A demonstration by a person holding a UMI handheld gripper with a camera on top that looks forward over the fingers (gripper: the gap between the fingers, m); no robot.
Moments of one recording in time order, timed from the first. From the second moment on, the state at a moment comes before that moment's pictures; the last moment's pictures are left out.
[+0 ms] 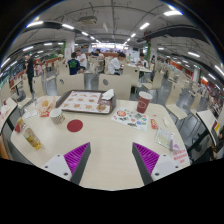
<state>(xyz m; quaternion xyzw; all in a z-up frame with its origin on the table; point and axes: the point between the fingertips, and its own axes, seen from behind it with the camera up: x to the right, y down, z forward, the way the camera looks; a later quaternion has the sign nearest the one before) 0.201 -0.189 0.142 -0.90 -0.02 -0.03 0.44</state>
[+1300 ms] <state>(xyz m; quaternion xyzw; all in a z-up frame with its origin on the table) -0.161 -0.121 0.058 -0.83 0.00 -0.01 0.55</state>
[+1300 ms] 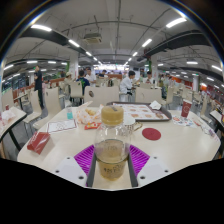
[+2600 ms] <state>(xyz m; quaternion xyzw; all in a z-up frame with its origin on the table) -0.013 0.096 0.139 -0.40 -0.60 -0.66 0.22</state>
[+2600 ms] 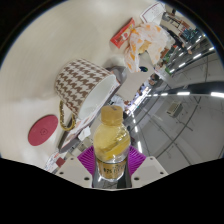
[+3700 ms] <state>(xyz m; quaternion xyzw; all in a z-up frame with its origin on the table) 0.015 0.055 0.057 -0.84 -0.03 0.02 0.54</state>
